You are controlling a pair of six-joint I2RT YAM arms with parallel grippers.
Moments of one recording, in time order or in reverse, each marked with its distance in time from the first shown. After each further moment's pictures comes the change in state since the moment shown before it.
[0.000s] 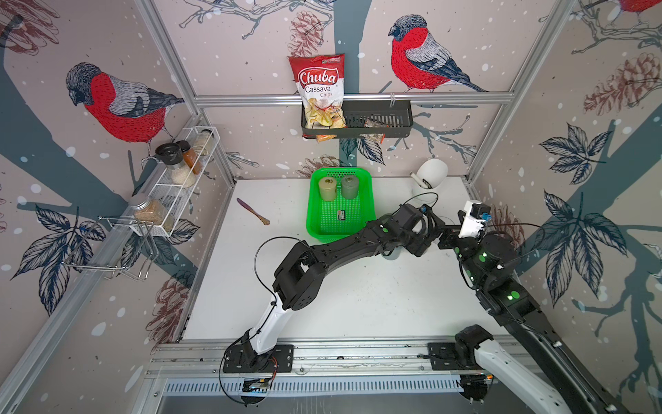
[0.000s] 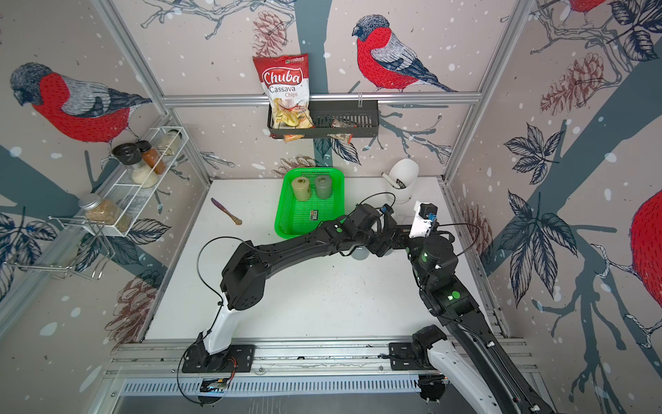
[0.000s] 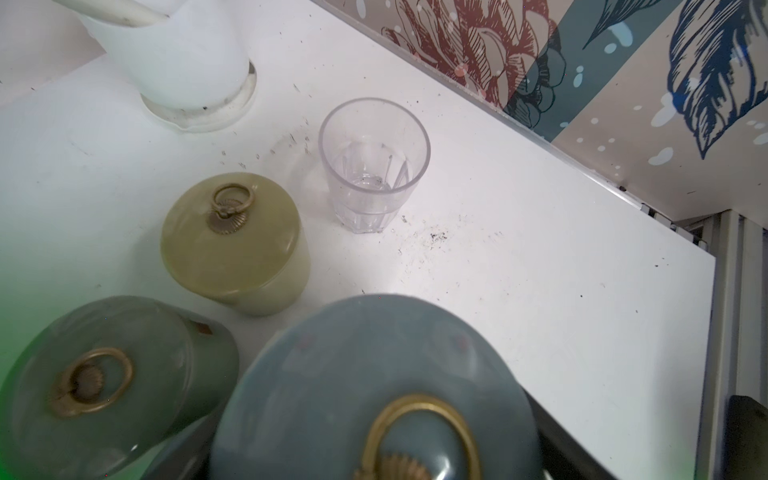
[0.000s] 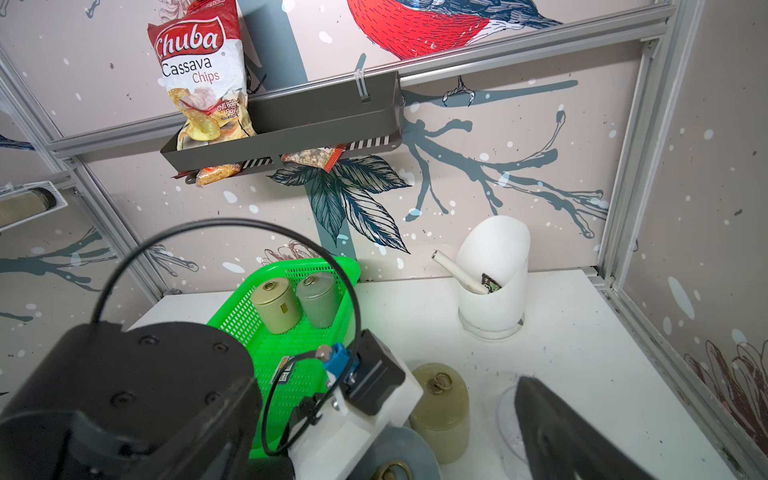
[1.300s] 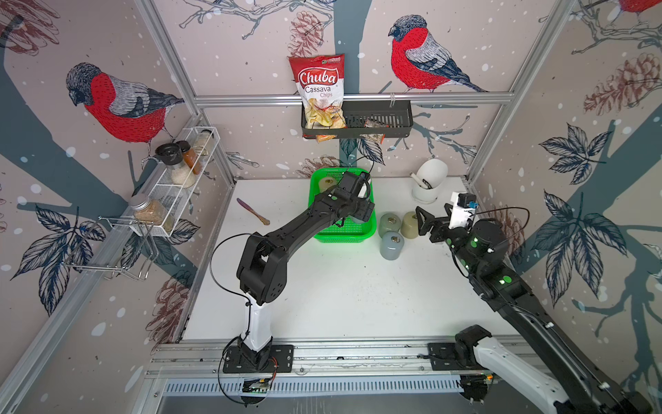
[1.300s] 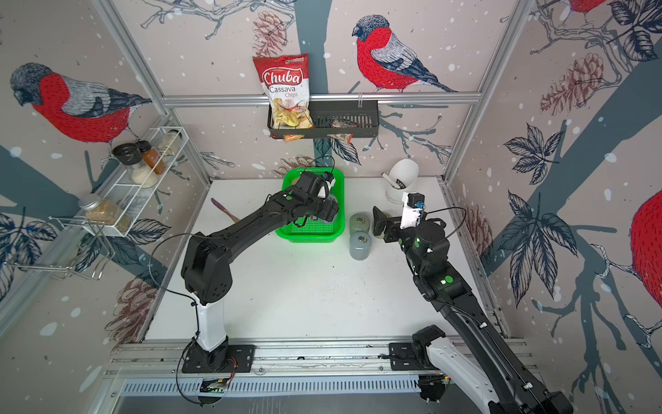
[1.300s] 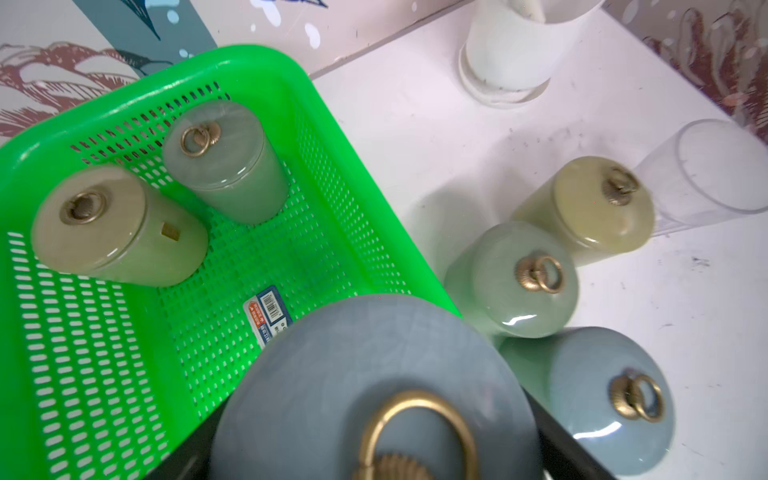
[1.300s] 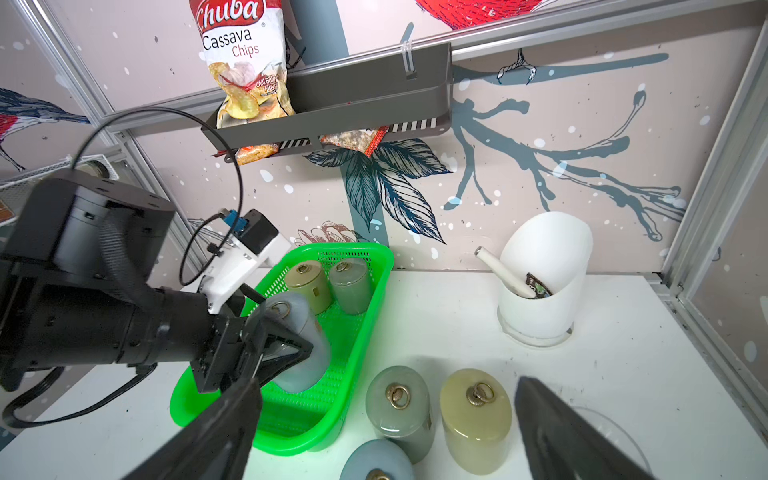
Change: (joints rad) left arm 0.341 -0.247 -0.135 -0.167 -0.097 0.051; right arm -0.003 0.130 0.082 0.004 -0.124 -0.001
